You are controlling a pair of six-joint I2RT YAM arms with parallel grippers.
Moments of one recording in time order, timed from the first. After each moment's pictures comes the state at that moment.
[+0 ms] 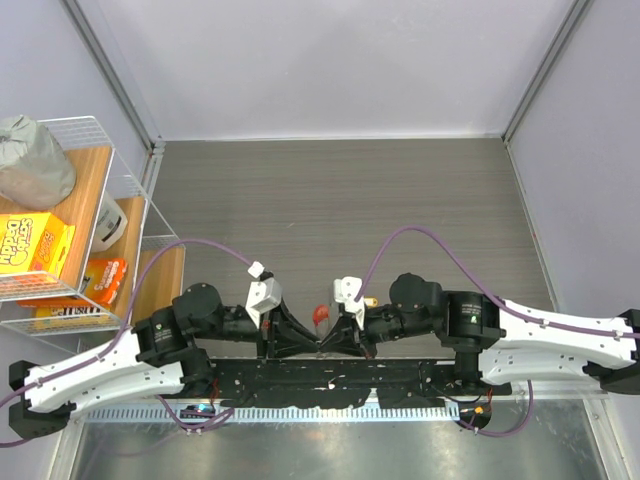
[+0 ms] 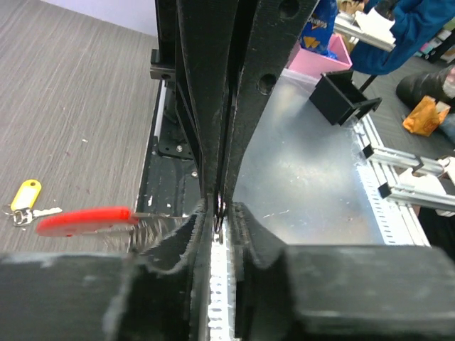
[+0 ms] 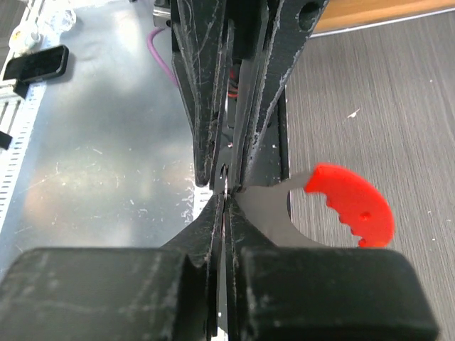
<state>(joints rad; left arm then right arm) -1.18 0.56 0.62 -0.13 0.45 -0.32 1.36 0.91 0.89 -0.30 -0.28 0.10</state>
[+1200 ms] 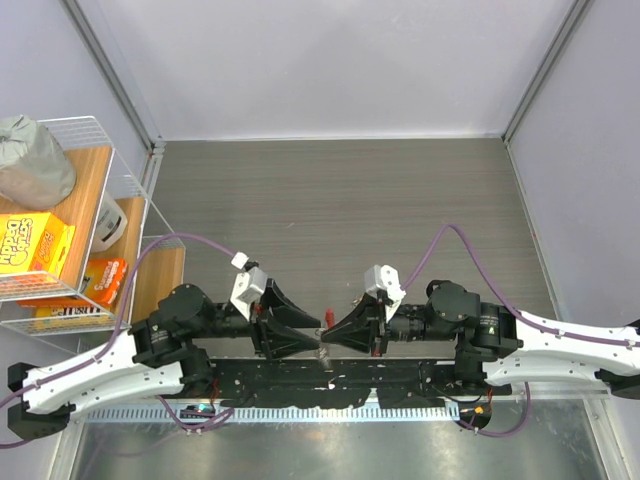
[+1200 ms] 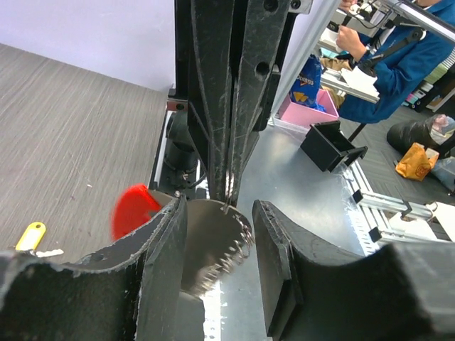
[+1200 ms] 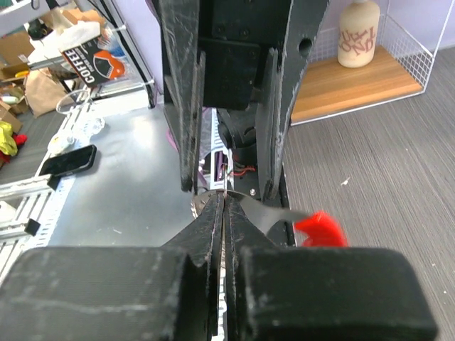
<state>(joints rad) -1.18 0.54 0.62 0.01 0.39 -0.40 1.38 0.73 0.74 -0.01 -0.17 0.23</state>
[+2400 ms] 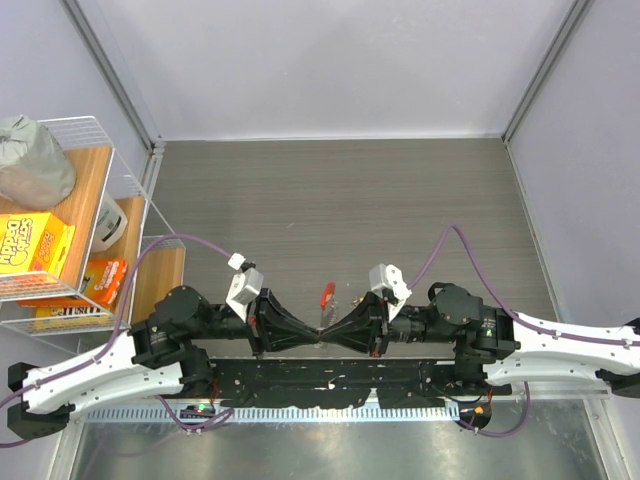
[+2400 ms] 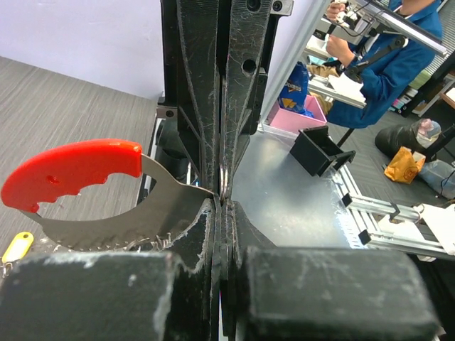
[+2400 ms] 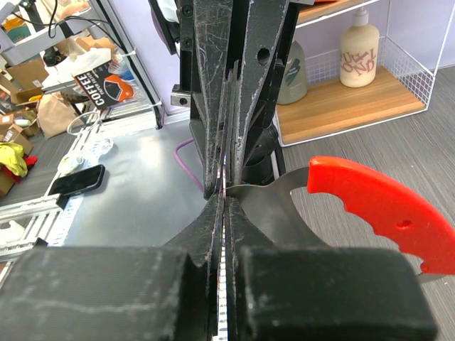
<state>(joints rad) -1.18 0.53 0.61 0.05 0.40 -0.42 1.40 0.73 0.69 0.12 -0.14 0.27</state>
